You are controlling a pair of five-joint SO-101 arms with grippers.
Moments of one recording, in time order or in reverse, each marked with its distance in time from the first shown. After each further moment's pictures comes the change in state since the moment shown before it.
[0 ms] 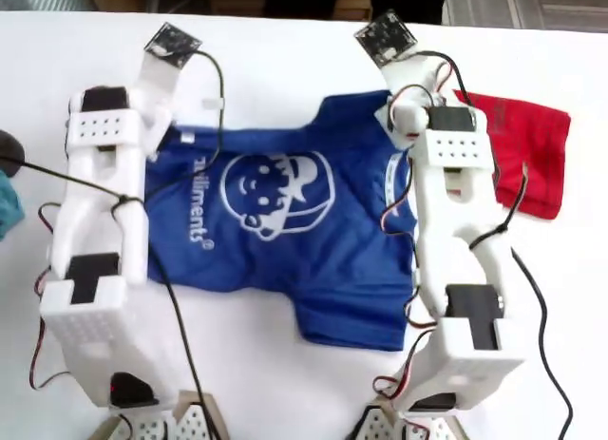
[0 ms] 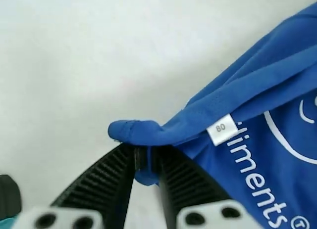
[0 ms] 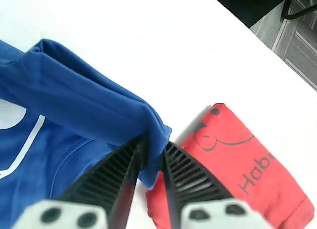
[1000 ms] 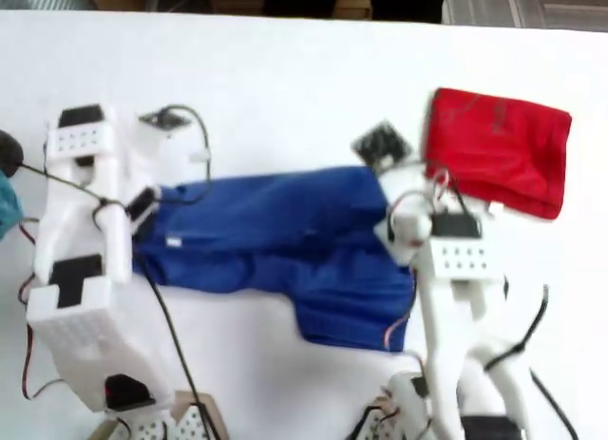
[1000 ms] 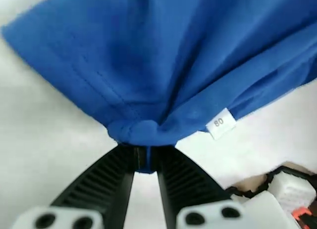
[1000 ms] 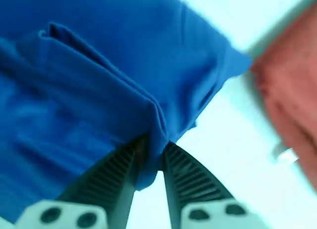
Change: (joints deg) left arm -5.9 0.0 11.0 30.5 -9.3; right arm -0.7 -41.1 51.7 6.1 -0.2
